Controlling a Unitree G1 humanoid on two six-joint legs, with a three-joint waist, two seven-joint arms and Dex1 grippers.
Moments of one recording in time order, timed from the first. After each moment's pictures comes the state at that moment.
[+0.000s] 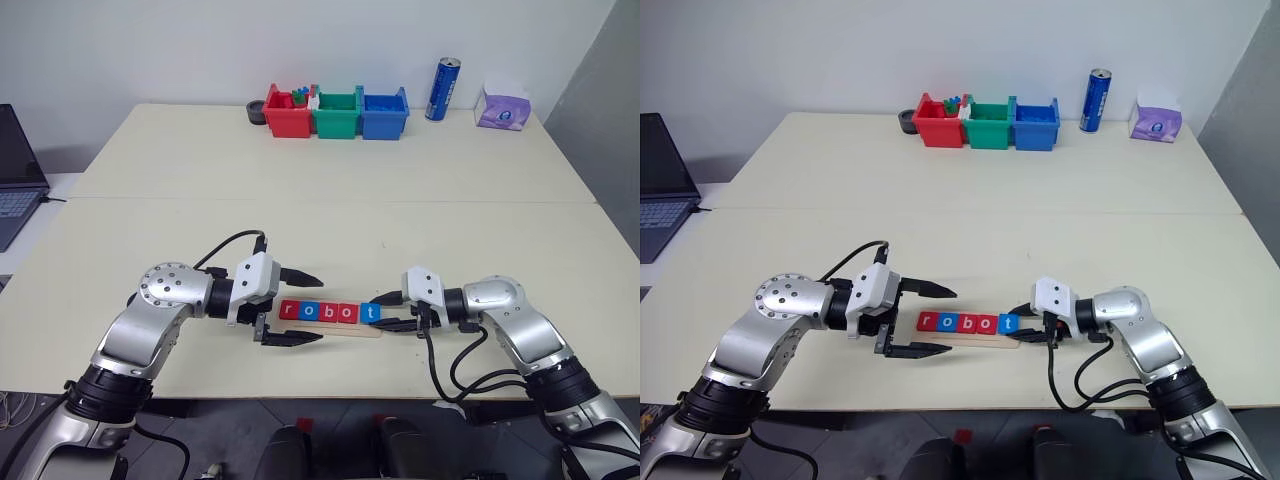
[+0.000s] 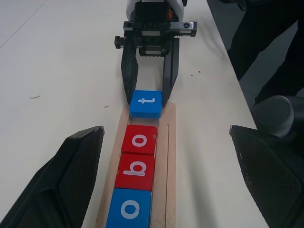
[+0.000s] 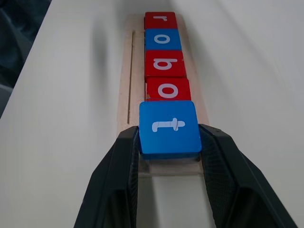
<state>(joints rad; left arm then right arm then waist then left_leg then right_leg) -0.35 0.74 -0.15 -0.15 -0.37 0.21 -1.30 -0.41 -0.55 0.30 0.02 0.14 0.21 1.17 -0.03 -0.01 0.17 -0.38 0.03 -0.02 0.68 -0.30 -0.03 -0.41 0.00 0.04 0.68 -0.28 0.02</state>
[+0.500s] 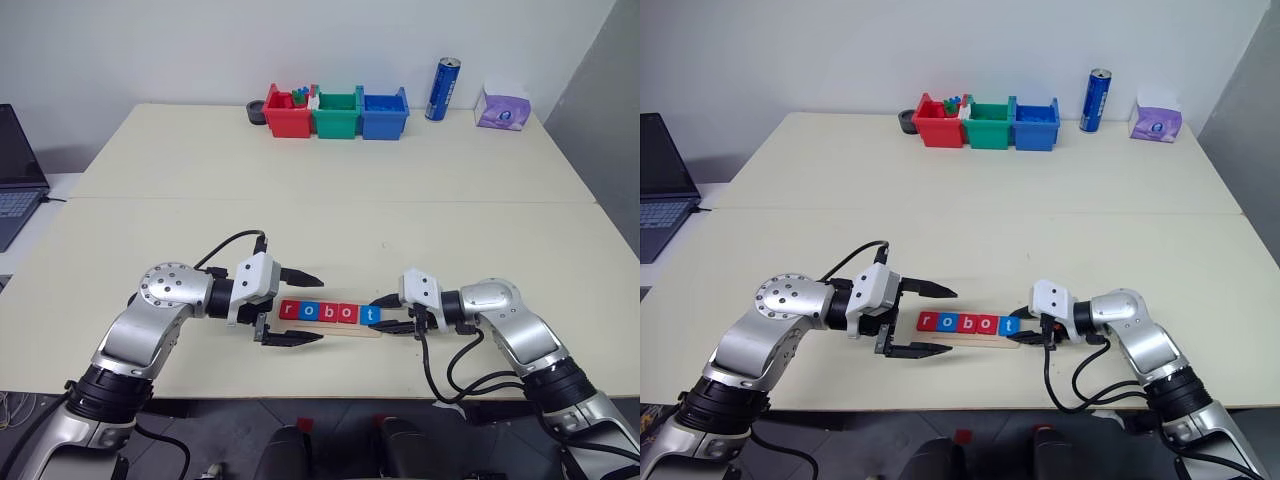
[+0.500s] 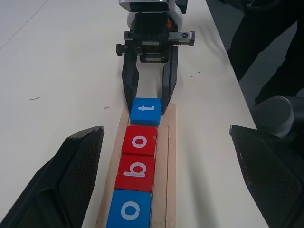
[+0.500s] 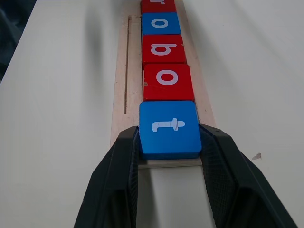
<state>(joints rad) -0.35 0.74 -0.15 -0.15 -0.37 0.21 -1.30 -0.41 -0.54 0.32 0.04 0.11 0.21 1.15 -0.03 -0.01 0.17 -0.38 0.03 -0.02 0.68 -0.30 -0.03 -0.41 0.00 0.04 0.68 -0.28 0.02</state>
